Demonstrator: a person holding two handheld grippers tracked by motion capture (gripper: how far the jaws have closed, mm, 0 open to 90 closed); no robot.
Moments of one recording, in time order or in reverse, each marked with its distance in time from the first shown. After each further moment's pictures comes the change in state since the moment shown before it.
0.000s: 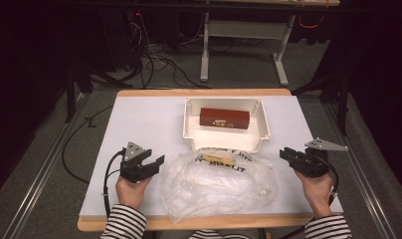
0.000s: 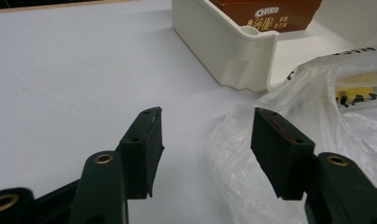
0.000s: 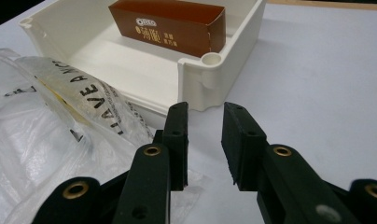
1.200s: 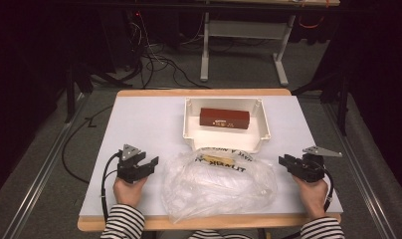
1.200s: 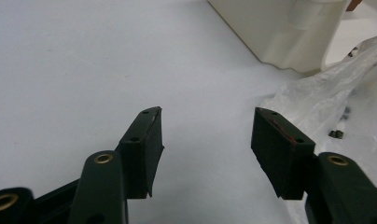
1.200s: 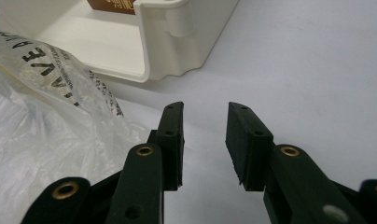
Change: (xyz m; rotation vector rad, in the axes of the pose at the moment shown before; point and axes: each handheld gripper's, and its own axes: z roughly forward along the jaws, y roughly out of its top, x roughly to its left) left arm 0.022 -0.018 0.017 0.049 0.061 -0.052; right arm -0.017 -0.031 0.024 0.045 -0.022 0.082
